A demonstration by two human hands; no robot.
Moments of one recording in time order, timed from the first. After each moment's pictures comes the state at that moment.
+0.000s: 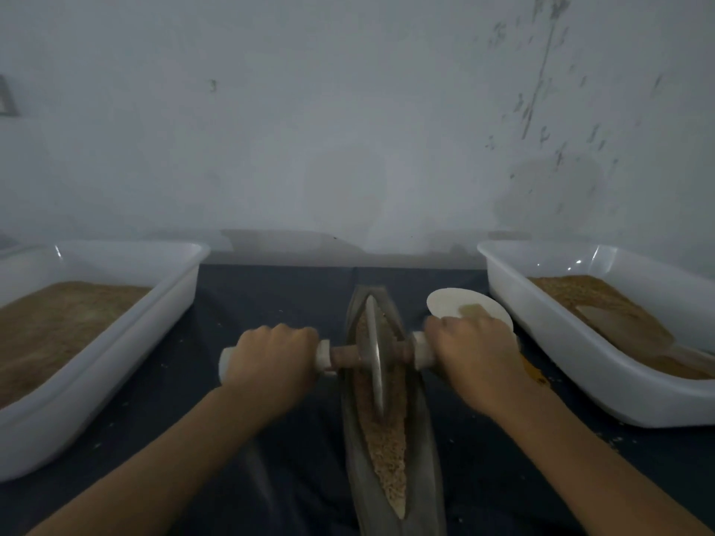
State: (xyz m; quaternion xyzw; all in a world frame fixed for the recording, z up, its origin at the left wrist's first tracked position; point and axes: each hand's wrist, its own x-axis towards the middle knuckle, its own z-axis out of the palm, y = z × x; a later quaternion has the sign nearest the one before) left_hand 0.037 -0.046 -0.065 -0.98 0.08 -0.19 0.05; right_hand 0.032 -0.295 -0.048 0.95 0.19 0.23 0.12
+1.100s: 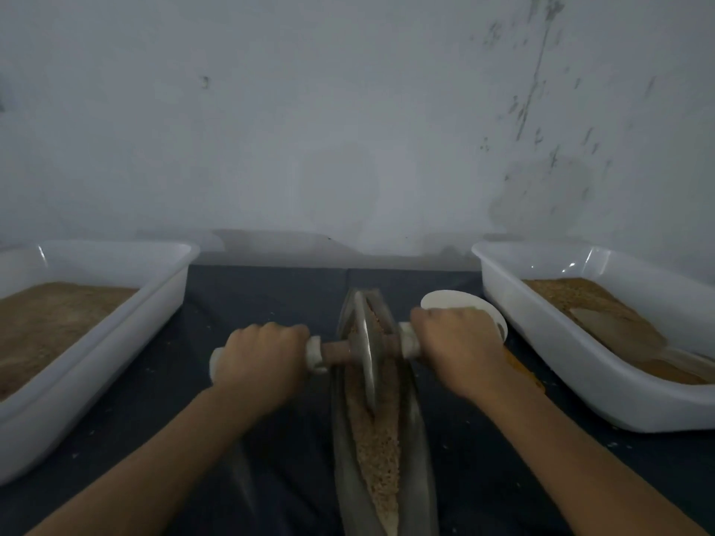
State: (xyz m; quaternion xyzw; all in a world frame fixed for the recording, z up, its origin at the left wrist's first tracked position) left_hand 0.051 -0.044 -0.074 -0.97 0.08 -0.22 0.03; right_hand 0.056 -0.290 -0.045 0.94 0.18 0.25 0.15
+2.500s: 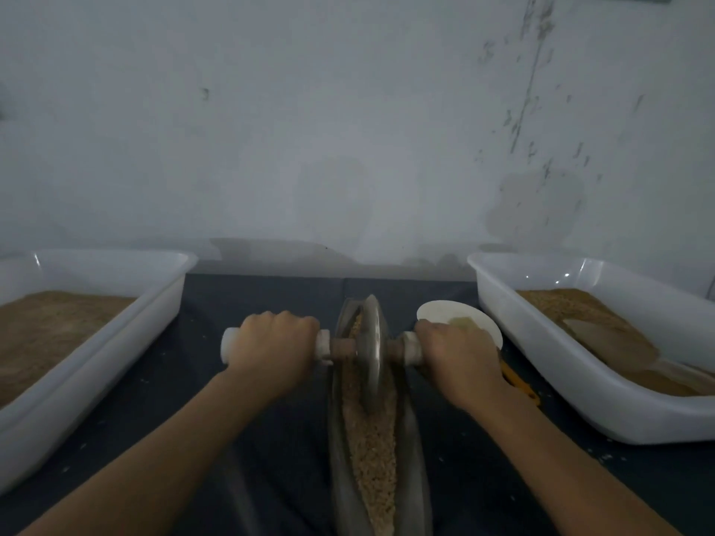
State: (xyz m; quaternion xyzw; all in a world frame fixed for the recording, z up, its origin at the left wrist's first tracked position) left_hand 0.062 -0.059 -0.047 -0.97 0.08 -0.18 0.10; right_hand 0.064 -0.299 -0.058 0.95 0.16 0.25 0.08
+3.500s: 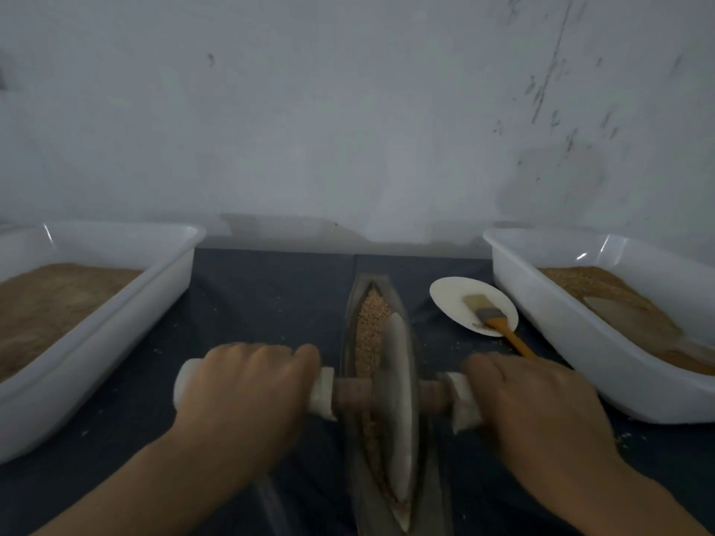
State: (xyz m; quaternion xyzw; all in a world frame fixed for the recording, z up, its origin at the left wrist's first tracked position) left_hand -0.023 -0.038 -0.060 -0.92 0.22 -0.31 0.08; right_hand -0.031 -0.313 -0.061 0.92 0.22 0.32 0.07
